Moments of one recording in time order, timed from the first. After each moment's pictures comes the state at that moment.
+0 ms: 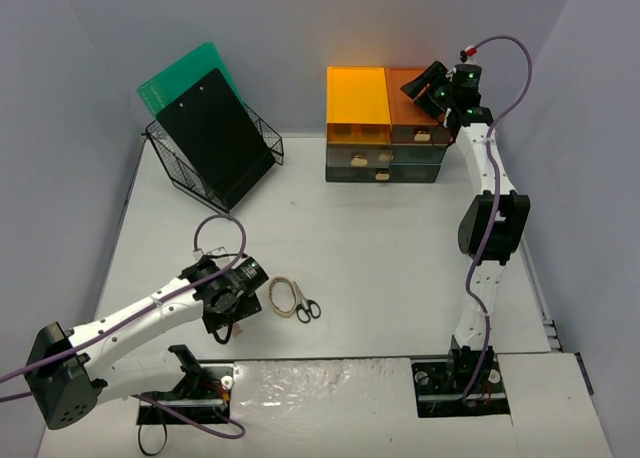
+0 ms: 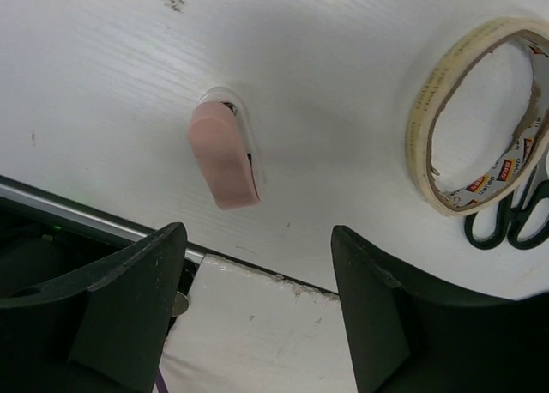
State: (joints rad) left arm -0.84 1.08 0.79 -1.14 -0.33 -1.26; right arm -0.01 2.27 2.21 -0.29 -0.29 0.71
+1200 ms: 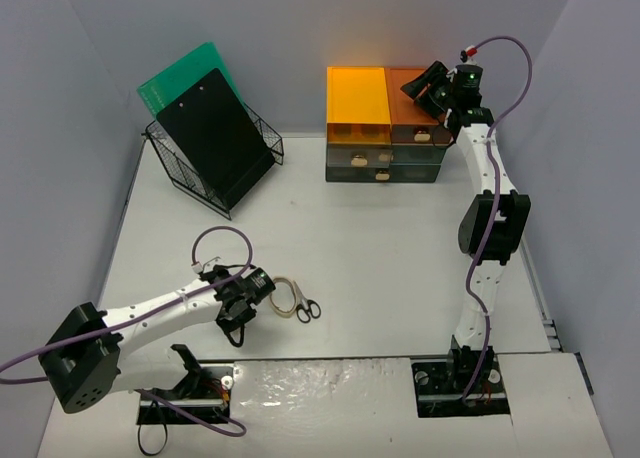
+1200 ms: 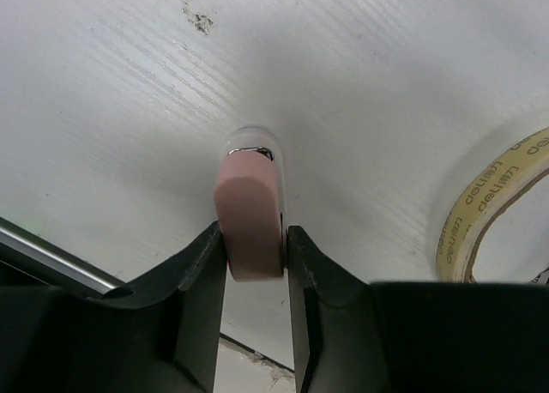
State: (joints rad) left arm -0.84 1.19 0.64 -0.98 -0.41 -1.47; right arm -0.01 2.27 2.20 -0.27 -0.31 0.71
